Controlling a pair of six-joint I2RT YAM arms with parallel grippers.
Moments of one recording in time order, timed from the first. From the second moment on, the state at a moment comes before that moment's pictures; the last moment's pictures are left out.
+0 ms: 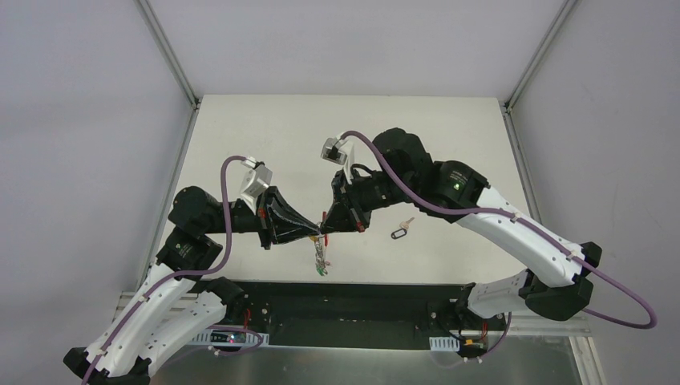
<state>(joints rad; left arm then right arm) -0.57 0.62 0.79 0.02 0.94 -0.50 1.06 1.36 1.65 -0.80 -0.55 0.31</state>
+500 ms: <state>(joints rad) -0.57 0.57 0.75 0.07 0.94 -0.50 1.08 1.36 1.65 -0.79 -0.53 0.30</state>
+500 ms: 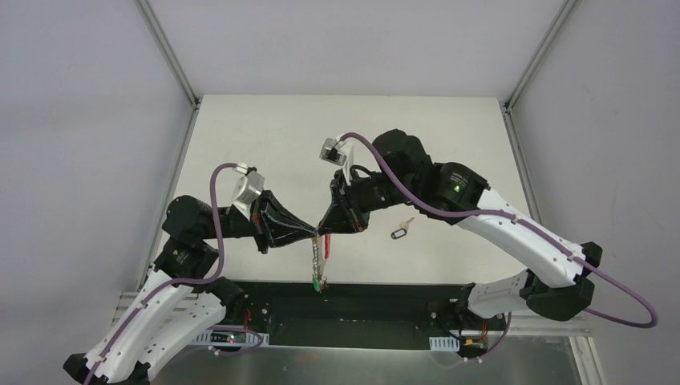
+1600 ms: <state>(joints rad) -0.58 0.49 0.71 0.19 0.83 -0.61 1.22 1.20 1.44 -0.54 -0.37 0.15</state>
